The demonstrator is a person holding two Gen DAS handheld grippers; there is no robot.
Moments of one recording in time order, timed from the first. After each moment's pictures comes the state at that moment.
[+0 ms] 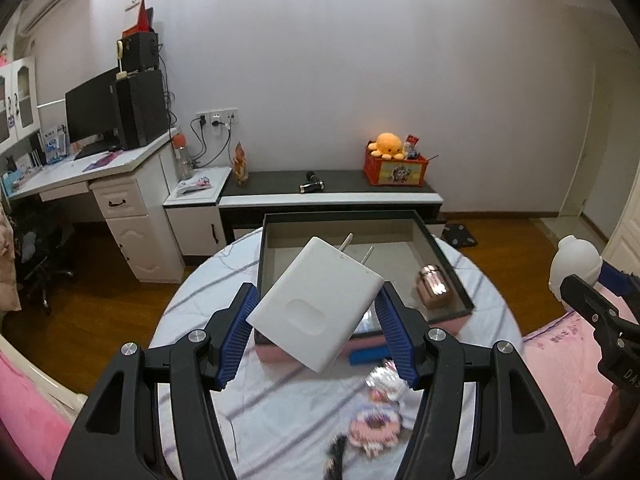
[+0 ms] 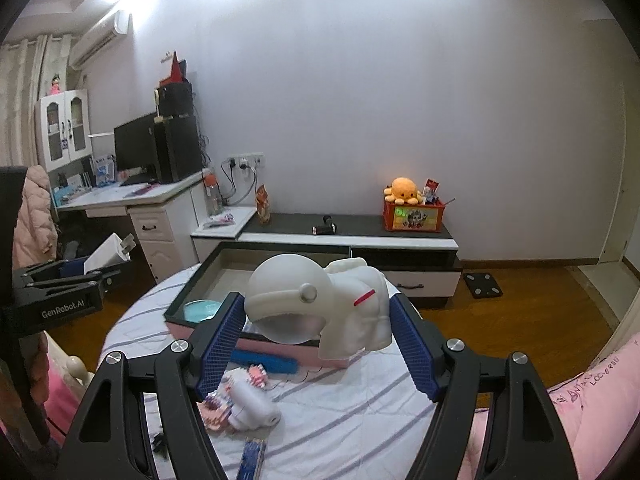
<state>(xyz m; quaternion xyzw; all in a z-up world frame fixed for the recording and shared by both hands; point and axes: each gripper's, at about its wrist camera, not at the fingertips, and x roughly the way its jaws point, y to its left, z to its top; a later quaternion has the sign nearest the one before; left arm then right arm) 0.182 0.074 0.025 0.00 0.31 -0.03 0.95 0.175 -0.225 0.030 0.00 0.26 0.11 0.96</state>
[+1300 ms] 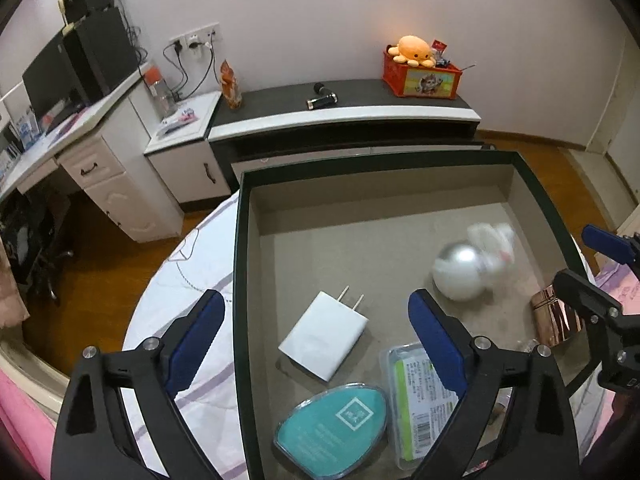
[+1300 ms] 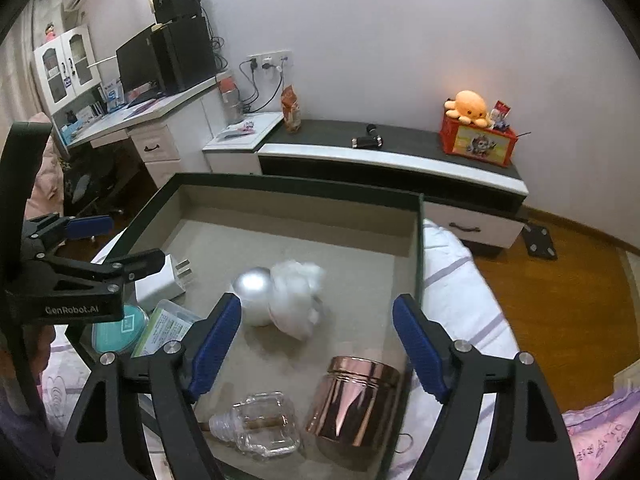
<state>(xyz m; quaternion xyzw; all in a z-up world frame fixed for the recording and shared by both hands) 0.386 0.080 -0.082 0.04 0.47 -0.02 0.88 0.390 -0.183 -0.072 -0.03 0.41 0.19 0.89</state>
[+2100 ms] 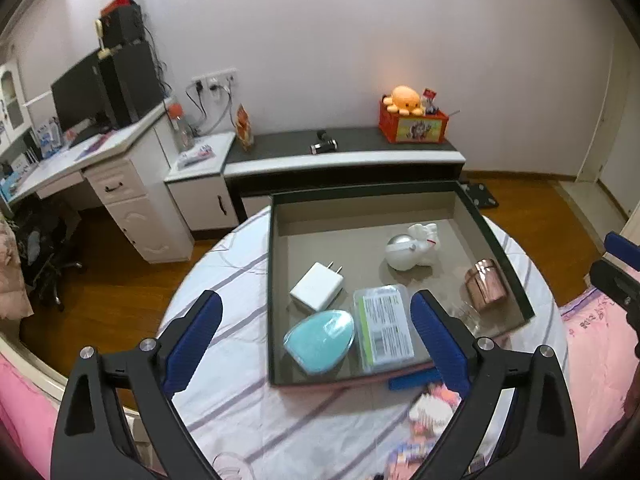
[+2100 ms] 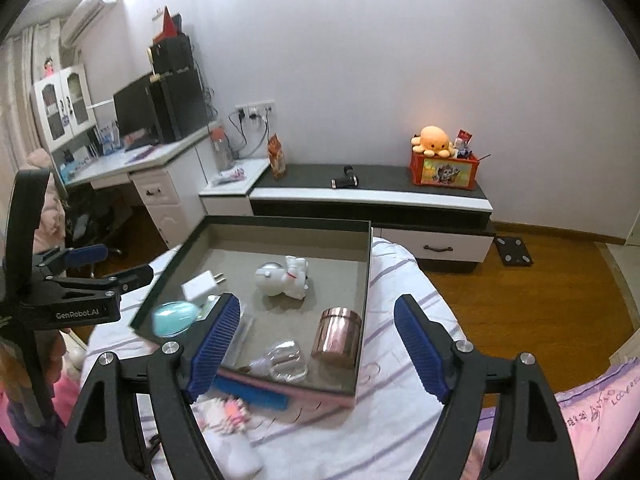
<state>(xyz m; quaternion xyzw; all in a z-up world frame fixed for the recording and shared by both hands) 0.260 0.083 -0.001 0.03 0.38 -0.01 0.92 0.277 -0.224 0.014 0.01 0.34 0.15 0.93</state>
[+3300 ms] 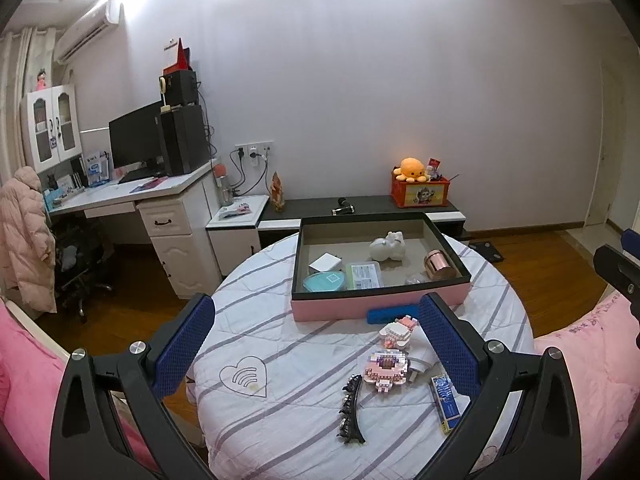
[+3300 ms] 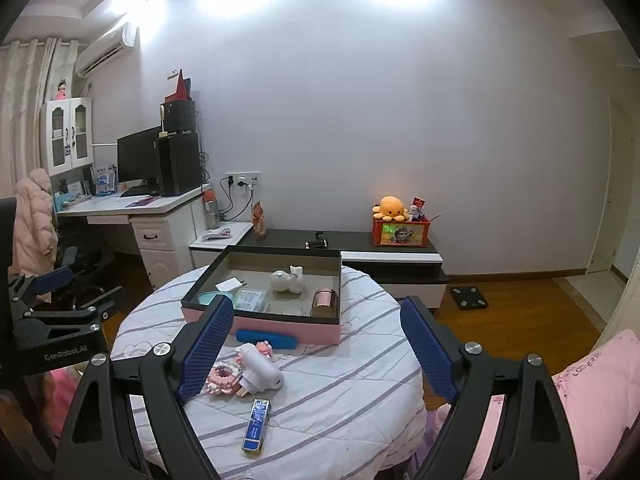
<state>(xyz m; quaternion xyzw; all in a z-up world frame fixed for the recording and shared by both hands) 0.047 0.065 0.029 0.02 0.24 0.03 0.97 0.063 -0.233 0.056 -0.01 0.21 0.09 0.97</state>
